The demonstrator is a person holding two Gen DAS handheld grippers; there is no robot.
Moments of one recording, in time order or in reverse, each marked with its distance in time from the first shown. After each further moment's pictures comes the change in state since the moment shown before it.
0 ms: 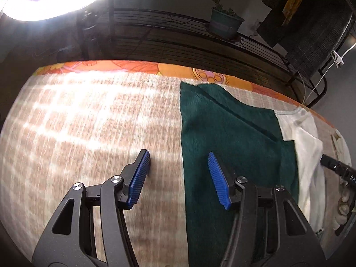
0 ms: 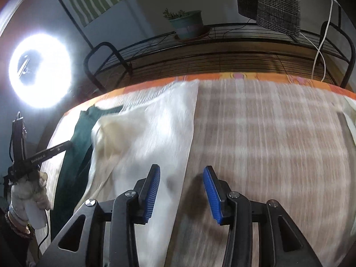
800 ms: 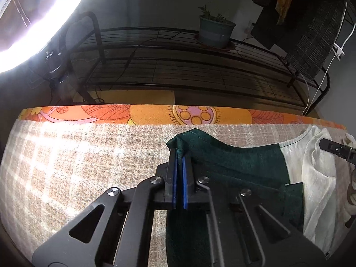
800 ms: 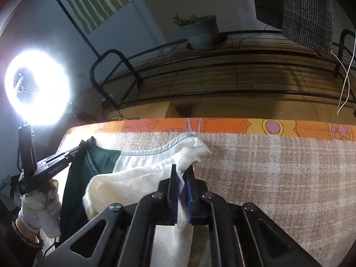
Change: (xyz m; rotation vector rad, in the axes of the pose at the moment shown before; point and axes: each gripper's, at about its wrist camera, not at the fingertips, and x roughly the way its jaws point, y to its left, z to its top) left arm 0.033 -0.034 0.042 0.062 -0.090 0.043; right arm 0.040 0.008 0.066 -0.019 -0.044 0.082
